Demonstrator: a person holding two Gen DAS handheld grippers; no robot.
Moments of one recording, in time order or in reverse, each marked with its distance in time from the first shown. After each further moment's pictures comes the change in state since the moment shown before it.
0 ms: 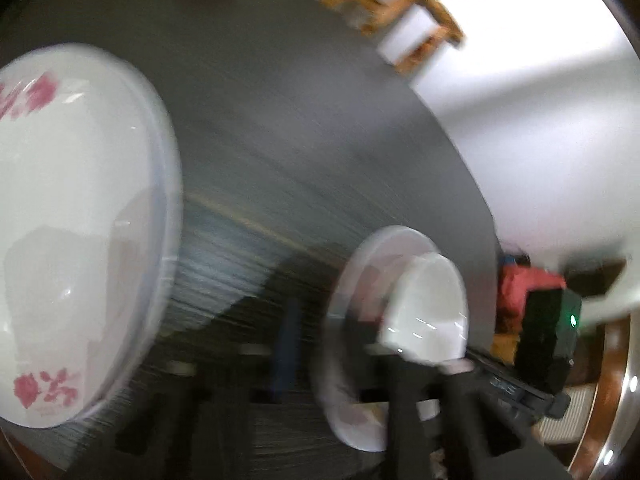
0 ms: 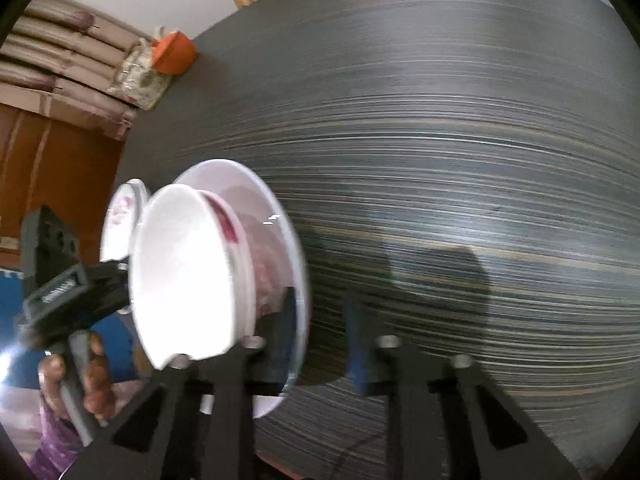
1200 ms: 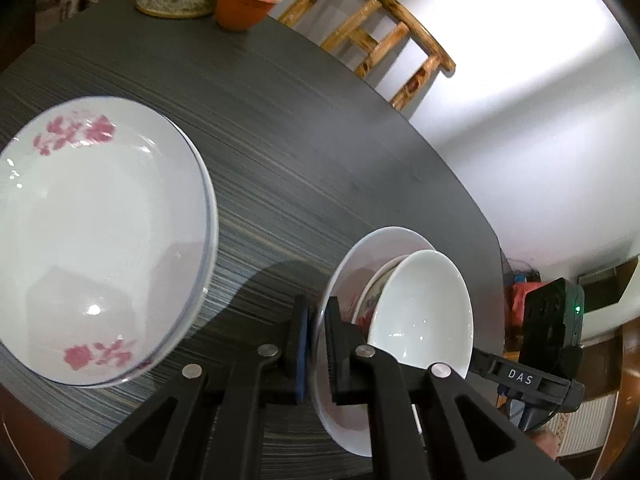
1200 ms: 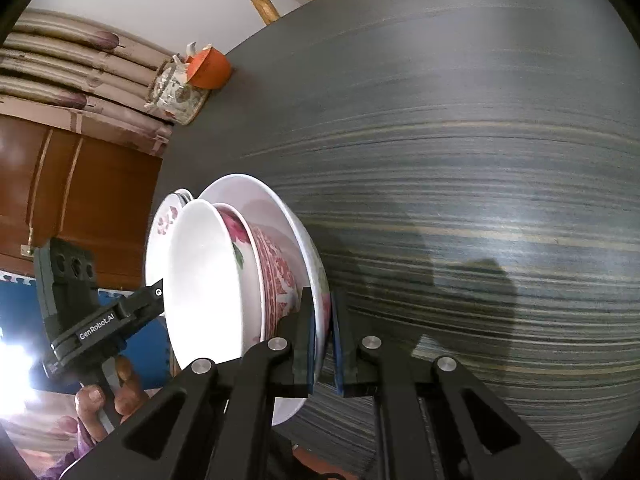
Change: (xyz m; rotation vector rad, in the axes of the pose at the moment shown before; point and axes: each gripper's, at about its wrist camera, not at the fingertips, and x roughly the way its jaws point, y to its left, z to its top) left arm -0.050 0.001 -0.012 -0.040 -0.140 0.026; right arm -0.009 0.016 -0.001 0.035 -0.039 0.121
